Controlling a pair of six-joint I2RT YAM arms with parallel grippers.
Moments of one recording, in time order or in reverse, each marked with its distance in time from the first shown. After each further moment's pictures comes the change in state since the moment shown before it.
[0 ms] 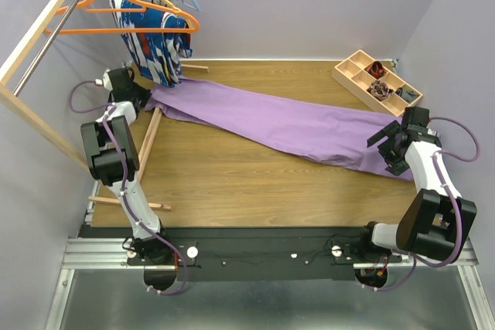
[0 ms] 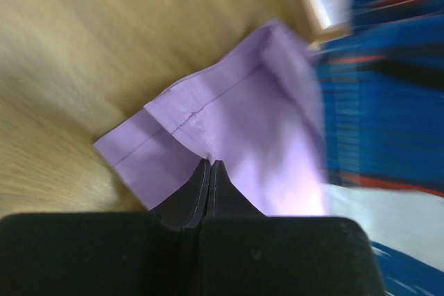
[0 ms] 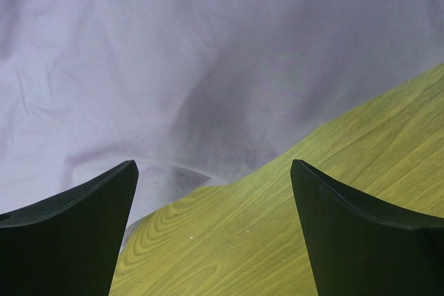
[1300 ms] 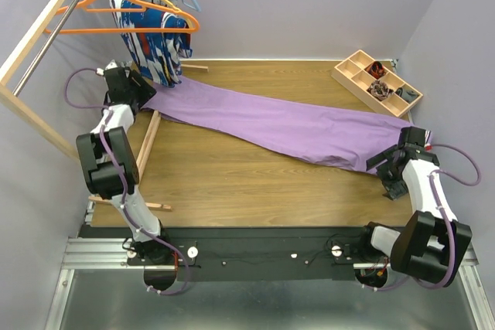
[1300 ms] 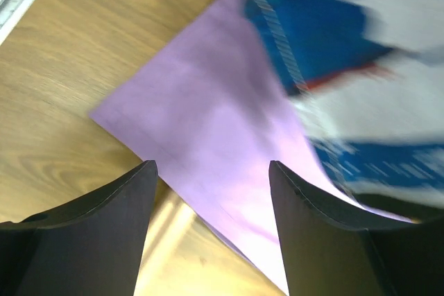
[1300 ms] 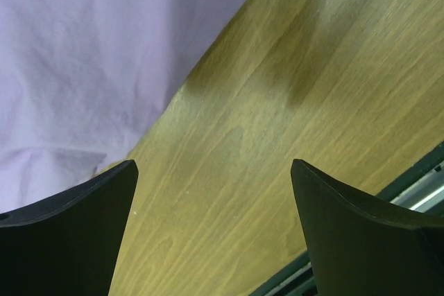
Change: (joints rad) left arm -0.003 -0.158 -0.074 -0.054 0.036 0.314; right arm -0.022 -0.161 -0.159 -0.163 0.060 0.105
